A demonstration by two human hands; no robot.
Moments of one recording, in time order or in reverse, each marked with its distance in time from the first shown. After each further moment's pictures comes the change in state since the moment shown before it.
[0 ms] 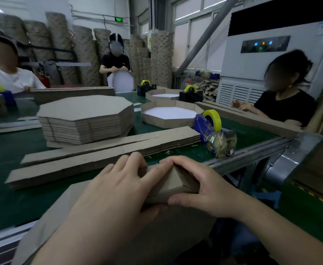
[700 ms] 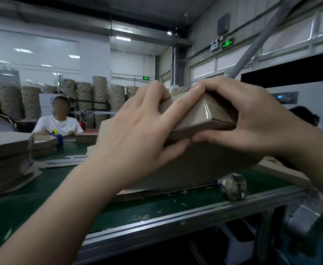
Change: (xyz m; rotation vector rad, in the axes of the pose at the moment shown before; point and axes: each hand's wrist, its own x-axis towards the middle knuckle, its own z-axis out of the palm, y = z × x) left_hand 0.008 -0.010 -0.154 0.180 0.658 0.088; right_hand 0.004 -0.198 -0.099 -0.718 0.341 -0.577
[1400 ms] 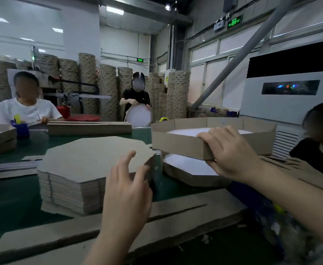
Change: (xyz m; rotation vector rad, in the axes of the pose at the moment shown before) left_hand -0.082 -0.098 0.337 -0.189 -0.114 -0.548; right_hand 0.027 0.282 0.256 -0.632 -0.066 -0.131
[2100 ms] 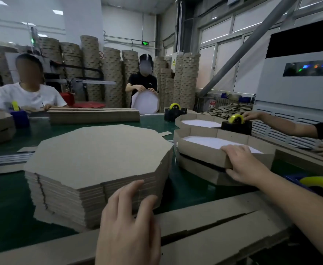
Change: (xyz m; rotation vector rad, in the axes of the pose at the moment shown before) left_hand -0.030 -0.042 0.035 0.016 0.090 0.001; right_hand -0.055 0.018 0.196 0.283 -0.526 0.333
